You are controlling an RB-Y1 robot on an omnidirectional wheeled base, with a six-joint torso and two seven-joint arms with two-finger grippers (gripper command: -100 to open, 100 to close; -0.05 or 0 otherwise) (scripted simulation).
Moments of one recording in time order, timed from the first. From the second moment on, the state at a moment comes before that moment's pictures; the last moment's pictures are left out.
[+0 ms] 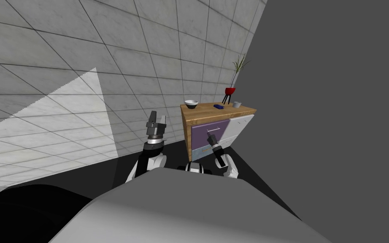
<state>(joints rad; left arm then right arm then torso) 0.46 0.04 -0.07 -2.36 0.02 -0.49 -0.07 0.08 0.01 -0.02 -1.51 0.95 -0.58 2.07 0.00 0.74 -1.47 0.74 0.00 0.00</state>
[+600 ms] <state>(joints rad) 0.46 0.04 -0.07 -2.36 0.02 -0.49 -0.07 -0.04 -0.06 -0.09 -1.37 0.80 -0.54 2.18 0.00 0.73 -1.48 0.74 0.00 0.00</state>
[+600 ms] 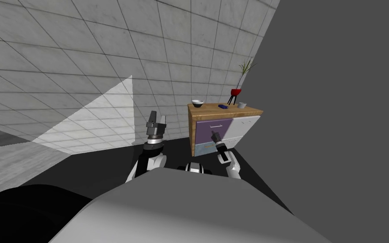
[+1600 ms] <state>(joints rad) 0.46 0.04 -0.07 -2.36 0.02 -0.49 -0.07 -0.27 -0.17 -0.23 -1.08 0.54 -0.51 2.38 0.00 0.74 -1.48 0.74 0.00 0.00</state>
